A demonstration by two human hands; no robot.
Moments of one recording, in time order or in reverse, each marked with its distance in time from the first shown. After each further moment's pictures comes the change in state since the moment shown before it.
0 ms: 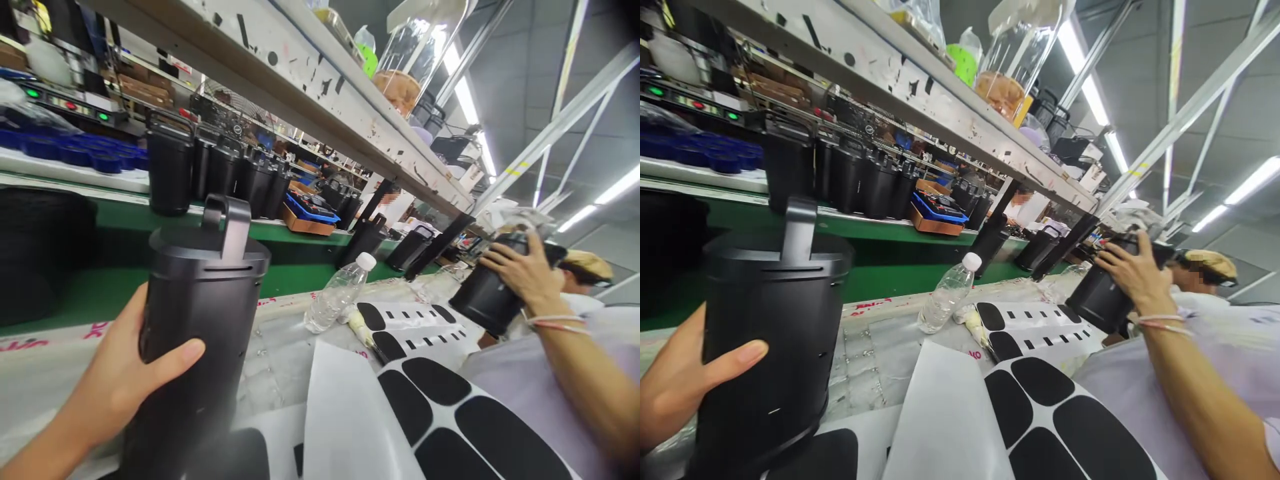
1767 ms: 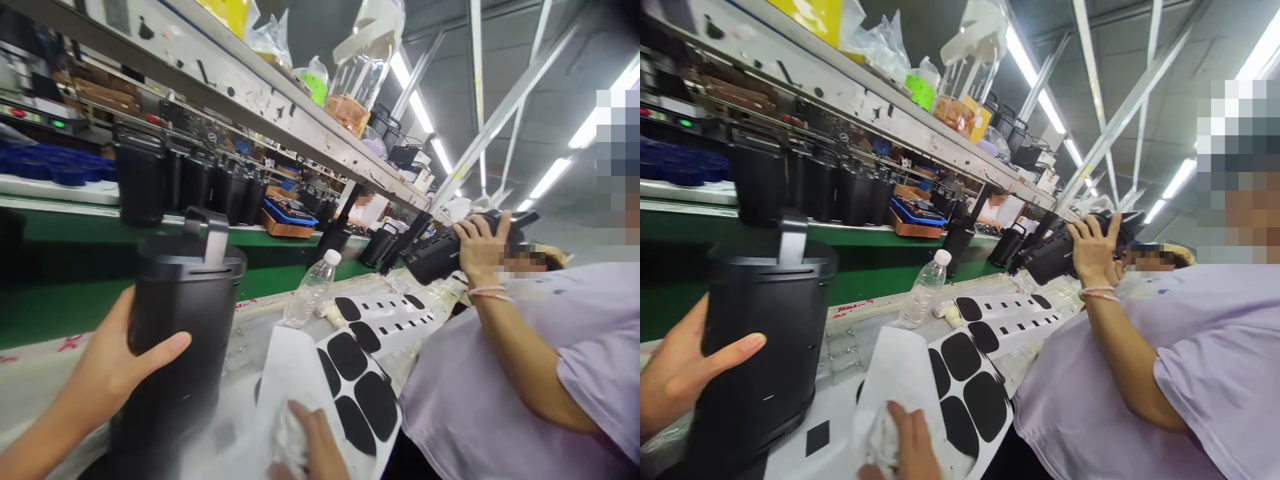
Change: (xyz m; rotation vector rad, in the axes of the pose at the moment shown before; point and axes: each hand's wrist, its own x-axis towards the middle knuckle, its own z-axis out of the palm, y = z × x) left_hand 0.002 0.002 0.003 -0.006 -0.041 -0.078; right_hand -0.385 -0.127 0.179 -0.451 -0.369 -0.483
